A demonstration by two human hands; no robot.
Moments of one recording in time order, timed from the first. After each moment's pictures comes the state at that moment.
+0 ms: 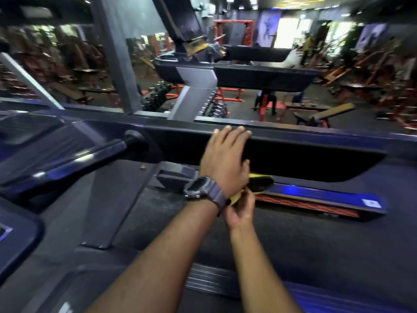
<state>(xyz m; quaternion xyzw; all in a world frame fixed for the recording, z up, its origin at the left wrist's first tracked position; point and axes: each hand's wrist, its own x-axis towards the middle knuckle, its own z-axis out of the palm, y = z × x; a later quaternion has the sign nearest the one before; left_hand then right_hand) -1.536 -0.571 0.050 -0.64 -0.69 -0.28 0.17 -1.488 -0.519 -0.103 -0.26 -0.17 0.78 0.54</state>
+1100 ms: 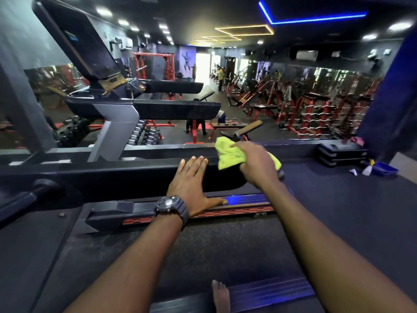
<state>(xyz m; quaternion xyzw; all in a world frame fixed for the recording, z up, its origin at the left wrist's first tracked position) -1.454 -0.544 0.073 -0.74 -0.65 -0.15 0.09 -1.267 -0.479 0.118 -0.55 -0.77 0.00 0.31</state>
